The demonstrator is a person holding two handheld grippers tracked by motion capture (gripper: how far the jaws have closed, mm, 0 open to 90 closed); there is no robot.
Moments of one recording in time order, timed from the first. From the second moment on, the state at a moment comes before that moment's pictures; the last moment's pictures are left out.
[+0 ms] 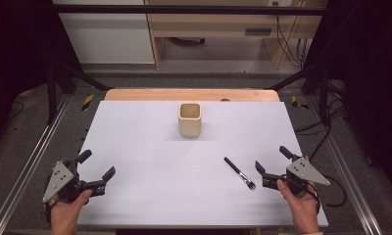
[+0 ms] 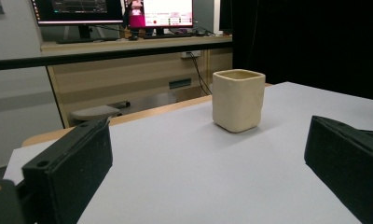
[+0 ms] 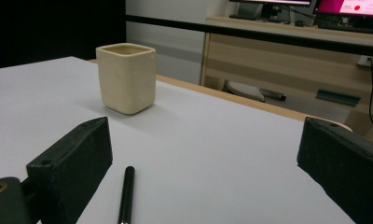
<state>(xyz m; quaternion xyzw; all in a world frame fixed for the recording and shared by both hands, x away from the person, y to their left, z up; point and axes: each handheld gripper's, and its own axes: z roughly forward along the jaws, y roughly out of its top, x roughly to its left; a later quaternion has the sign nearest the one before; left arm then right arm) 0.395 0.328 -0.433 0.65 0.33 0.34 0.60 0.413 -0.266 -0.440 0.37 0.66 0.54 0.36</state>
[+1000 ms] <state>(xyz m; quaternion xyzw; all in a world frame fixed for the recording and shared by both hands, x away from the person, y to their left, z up) 0.392 0.326 -0.435 0.65 0.34 0.34 0.59 0.421 -0.229 -0.424 0.41 0.82 0.34 0.23</state>
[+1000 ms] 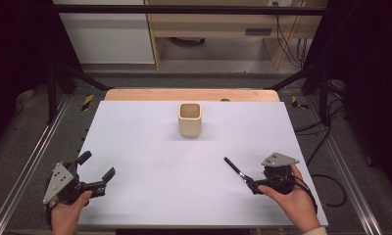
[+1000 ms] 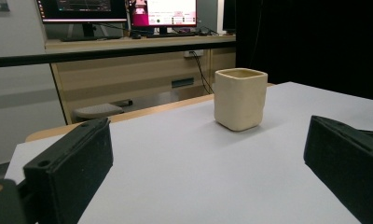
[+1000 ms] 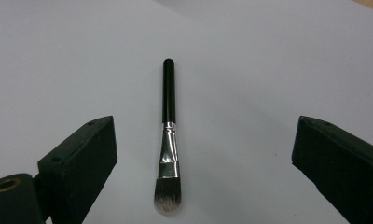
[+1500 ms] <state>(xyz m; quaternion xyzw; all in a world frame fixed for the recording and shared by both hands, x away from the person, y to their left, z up) 0.391 0.329 -0.434 0.64 0.34 0.34 0.60 0.439 -0.221 -0.401 0.39 0.84 0.31 0.21</state>
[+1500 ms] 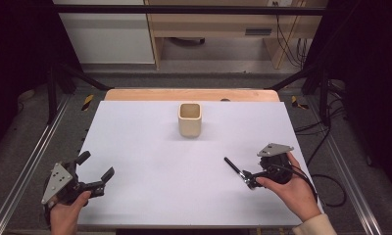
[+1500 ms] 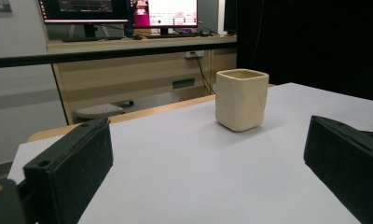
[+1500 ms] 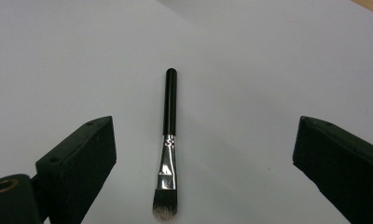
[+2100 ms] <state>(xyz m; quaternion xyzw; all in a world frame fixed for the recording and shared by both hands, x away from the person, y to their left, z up) 0.391 0.329 -0.434 0.64 0.34 0.34 0.59 0.453 -0.212 -0.397 0.39 0.85 0.29 0.20</state>
